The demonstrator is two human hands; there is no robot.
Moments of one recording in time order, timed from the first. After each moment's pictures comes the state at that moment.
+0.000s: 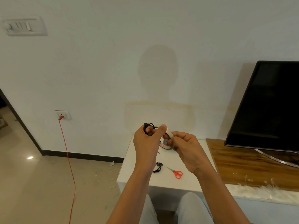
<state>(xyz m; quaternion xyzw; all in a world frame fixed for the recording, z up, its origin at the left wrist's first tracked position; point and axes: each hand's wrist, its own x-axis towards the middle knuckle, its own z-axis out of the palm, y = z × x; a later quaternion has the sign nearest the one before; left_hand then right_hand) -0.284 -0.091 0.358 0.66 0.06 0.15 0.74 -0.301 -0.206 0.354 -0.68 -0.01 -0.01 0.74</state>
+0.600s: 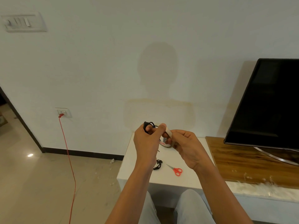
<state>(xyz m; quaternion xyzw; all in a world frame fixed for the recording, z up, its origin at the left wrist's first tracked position) -0.284 -0.091 0.353 0.66 0.07 0.15 0.73 -0.297 -0.208 0.350 -0.66 -0.03 0.01 0.75</state>
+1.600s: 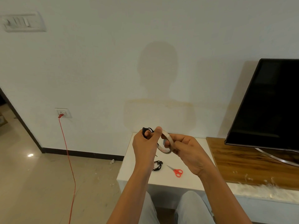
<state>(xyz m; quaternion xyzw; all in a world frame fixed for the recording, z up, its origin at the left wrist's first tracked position) -0.279 -0.086 0.339 0.67 0.11 0.12 0.73 -0.295 -0.215 0.336 -0.69 -0.03 0.04 0.72</state>
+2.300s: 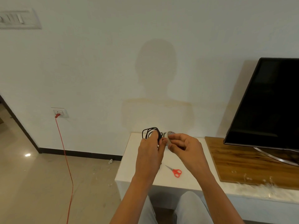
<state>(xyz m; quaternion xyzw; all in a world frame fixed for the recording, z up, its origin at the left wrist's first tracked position) -0.278 -0.088 0.315 0.90 -0.09 0.23 0.37 -0.289 -0.217 0.321 -0.82 -0.01 -0.10 0.56</state>
